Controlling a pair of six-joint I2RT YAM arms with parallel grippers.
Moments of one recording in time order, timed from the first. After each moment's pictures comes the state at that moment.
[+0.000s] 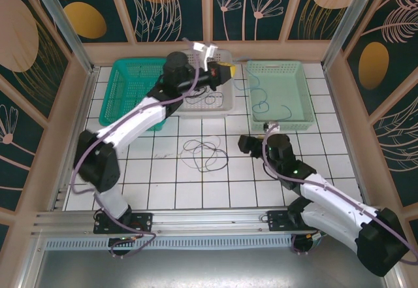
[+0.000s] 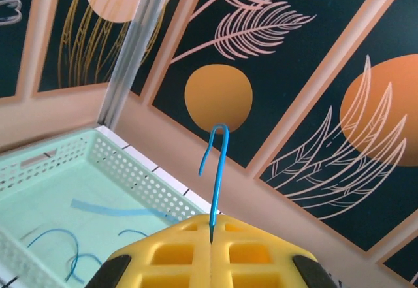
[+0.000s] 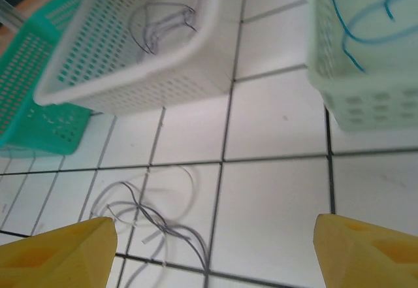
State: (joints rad) left arm -0.60 1.82 1.55 0.27 0.61 -0.51; right arm 0.63 0.83 0.34 0.01 0.09 0.65
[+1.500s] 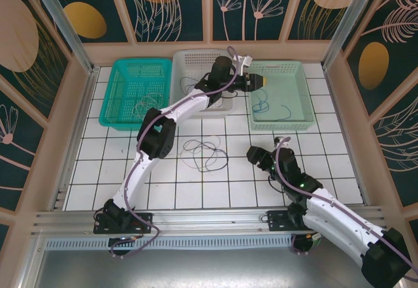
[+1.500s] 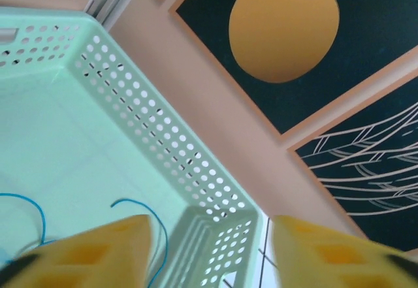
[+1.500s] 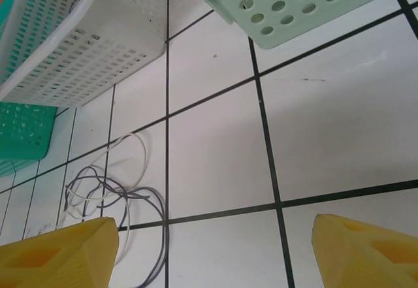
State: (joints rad) left arm -0.66 2.52 2.21 0.11 0.66 -0.67; right arm 0.63 0.63 0.21 -0.13 0.13 0.86
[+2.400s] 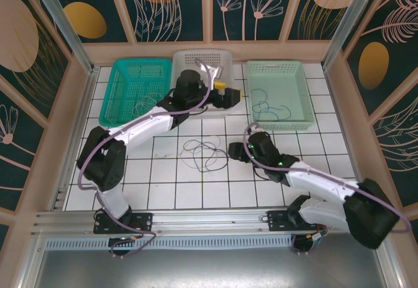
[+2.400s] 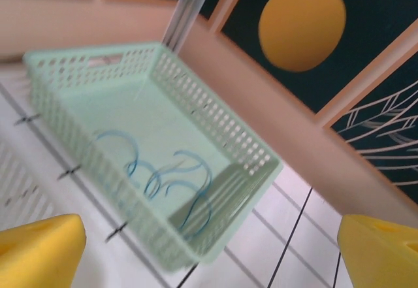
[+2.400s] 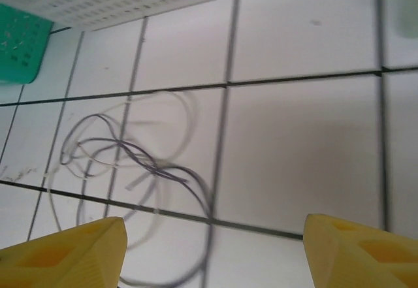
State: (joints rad) left arm -0.64 1.75 1.28 0.20 0.41 -0.44; right arm 0.75 1.15 0.49 -0.03 0.08 0.66
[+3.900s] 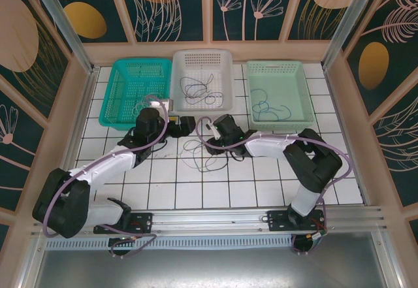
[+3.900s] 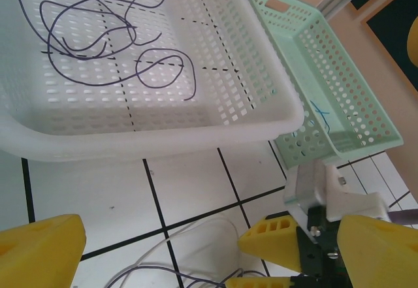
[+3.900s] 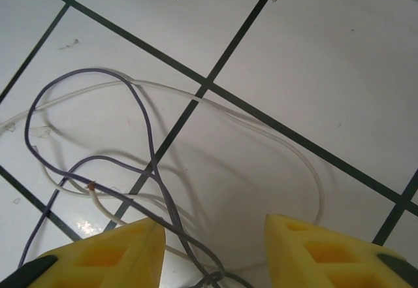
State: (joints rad) left arm -0.48 1.29 0.64 0.23 0.23 -0.55; right arm 0.79 1.73 0.89 -0.07 -0.04 0.19
